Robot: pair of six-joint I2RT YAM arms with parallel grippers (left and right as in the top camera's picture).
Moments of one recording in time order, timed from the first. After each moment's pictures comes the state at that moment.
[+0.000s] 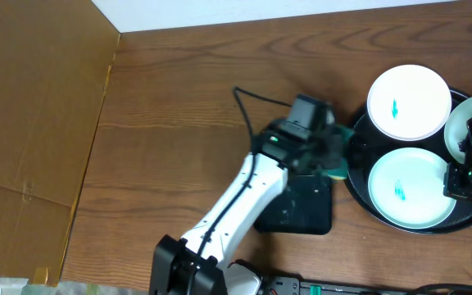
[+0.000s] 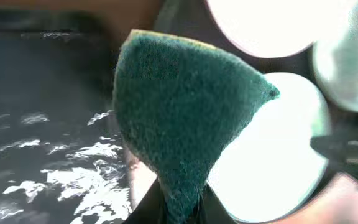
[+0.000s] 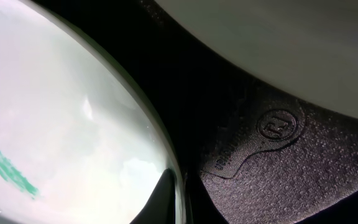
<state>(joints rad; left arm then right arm) -0.49 1.45 1.05 -0.67 0.24 -0.51 0.19 1.63 0.82 -0.72 -0.19 0.38</state>
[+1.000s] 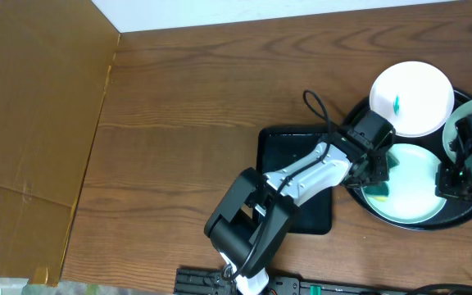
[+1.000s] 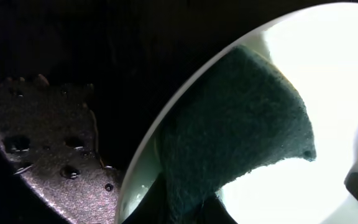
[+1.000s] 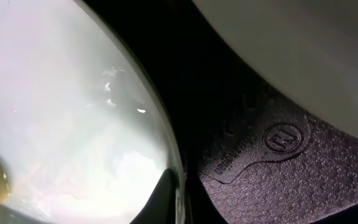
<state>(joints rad) -0.68 1.85 1.09 -0.50 0.22 -0.77 0.24 1.63 0.83 -0.71 -0.20 0.41</state>
